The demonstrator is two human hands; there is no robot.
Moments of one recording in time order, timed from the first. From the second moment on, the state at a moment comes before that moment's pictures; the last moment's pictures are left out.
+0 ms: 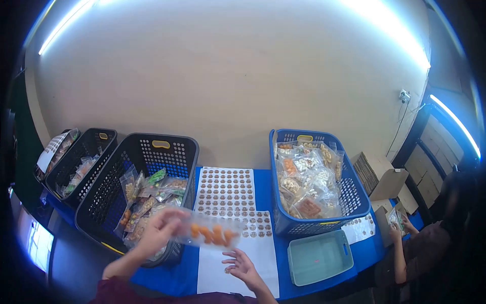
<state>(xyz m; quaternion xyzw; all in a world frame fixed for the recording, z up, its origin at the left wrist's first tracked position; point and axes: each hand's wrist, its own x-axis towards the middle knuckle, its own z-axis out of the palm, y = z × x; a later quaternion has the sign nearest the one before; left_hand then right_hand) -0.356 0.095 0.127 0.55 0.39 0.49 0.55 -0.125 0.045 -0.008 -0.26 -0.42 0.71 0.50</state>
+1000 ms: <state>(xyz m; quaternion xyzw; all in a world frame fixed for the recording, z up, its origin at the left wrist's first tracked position) -0.371 0.044 0.061 0.32 0.44 0.79 0.27 -0.092 0.083 -0.128 -0.41 -0.60 0.66 0.19</state>
